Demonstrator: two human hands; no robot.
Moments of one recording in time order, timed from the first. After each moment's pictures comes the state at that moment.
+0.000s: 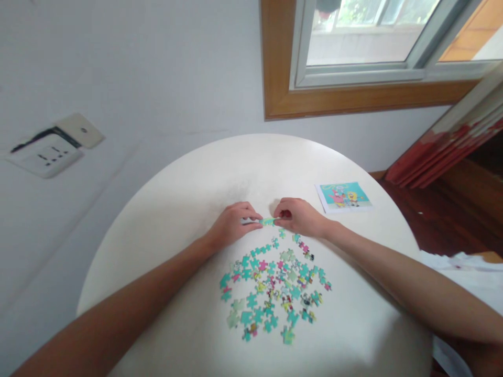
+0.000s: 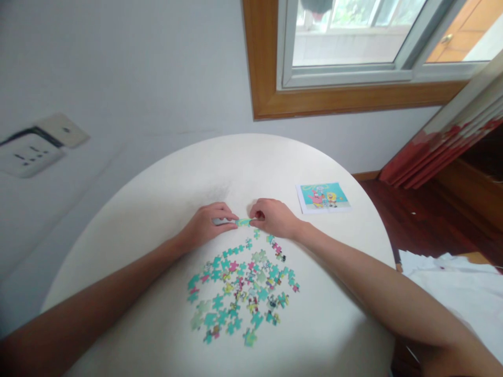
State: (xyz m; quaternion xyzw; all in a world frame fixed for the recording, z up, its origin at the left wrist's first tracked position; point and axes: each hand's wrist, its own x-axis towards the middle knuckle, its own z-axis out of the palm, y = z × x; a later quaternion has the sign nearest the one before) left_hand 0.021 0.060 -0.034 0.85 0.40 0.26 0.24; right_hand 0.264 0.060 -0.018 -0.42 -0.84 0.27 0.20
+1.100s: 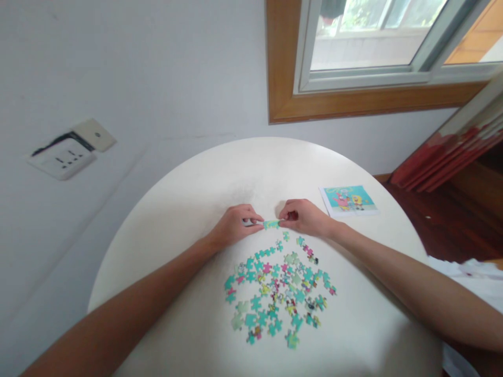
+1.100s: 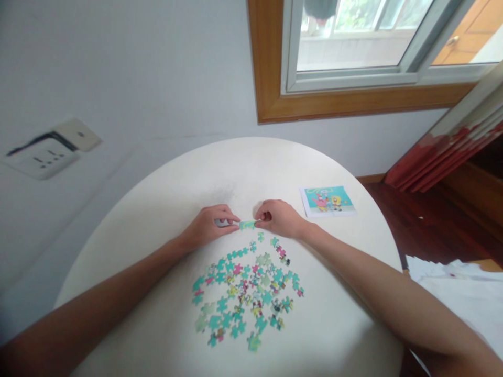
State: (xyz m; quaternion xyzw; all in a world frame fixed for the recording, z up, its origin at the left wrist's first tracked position) left_hand 0.016 0.061 -0.029 0.84 0.40 0.26 0.24; right_hand 0.269 0.066 -0.025 -0.42 -0.83 0.30 0.21
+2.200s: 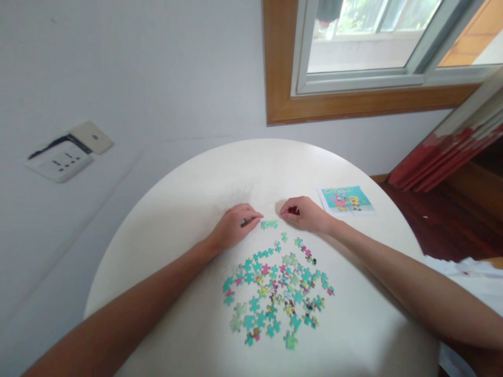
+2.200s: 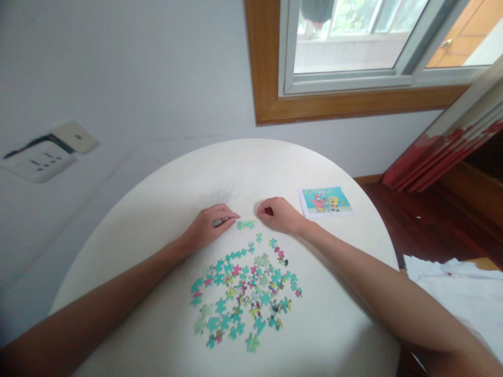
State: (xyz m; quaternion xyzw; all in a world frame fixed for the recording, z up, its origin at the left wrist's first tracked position) left_hand 0.017 0.061 -0.030 0.86 0.39 0.27 0.20; right_hand 0.274 0.072 -0.021 -0.43 -0.80 0.34 0.24
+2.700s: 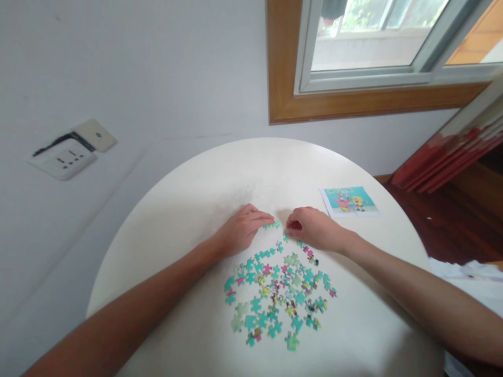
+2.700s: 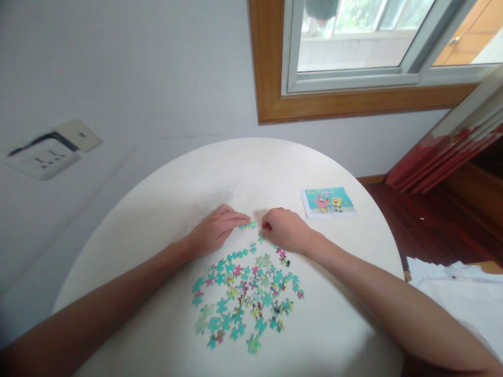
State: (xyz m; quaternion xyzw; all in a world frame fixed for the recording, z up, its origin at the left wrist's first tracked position) left_hand 0.022 0.052 -0.025 0.93 0.27 0.21 0.13; right_hand 0.268 0.036 0.006 -0.50 -0.83 0.24 0.09
